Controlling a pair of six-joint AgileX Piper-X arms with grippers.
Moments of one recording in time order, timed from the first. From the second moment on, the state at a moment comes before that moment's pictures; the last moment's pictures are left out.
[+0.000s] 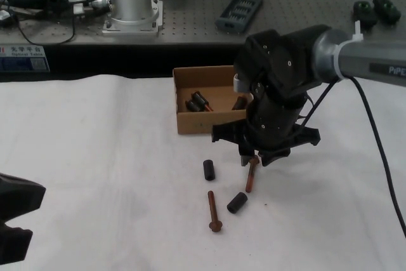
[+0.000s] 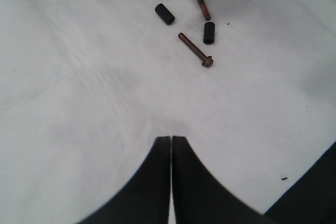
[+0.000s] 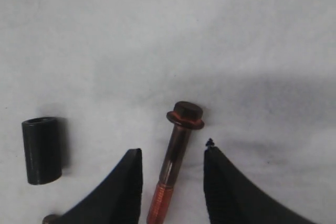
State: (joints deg) left arm -19.1 39.5 -45.6 47.9 15.5 6.7; right arm 36.1 117.4 -86.0 50.0 2.8 28.7
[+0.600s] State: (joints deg) left arm -19.1 39.5 -45.6 47.9 13.9 6.7; right arm 36.1 119.4 -86.1 47.1 2.8 29.7
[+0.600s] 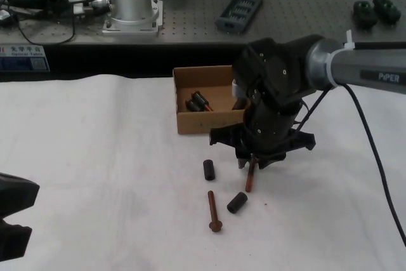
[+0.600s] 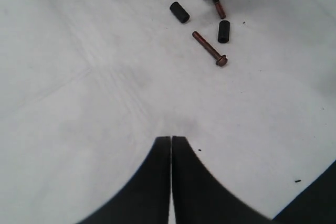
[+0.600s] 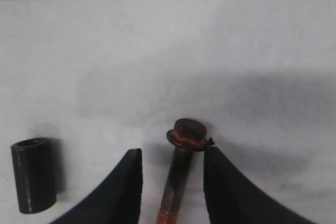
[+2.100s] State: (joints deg) left arm -19.1 44.0 -45.6 40.9 18.3 6.7; right arm 35.1 104.8 -86.8 64.0 2.6 8.1
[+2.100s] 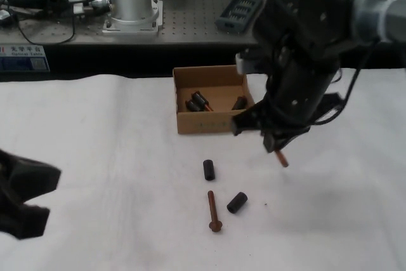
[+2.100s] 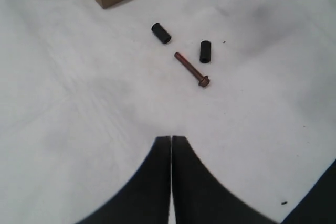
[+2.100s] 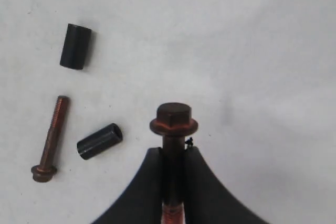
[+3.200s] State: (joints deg) left arm -31.1 95.2 -59.1 12.0 13.2 -29.0; right arm 34.9 61.0 -57.7 69.3 3.1 5.5
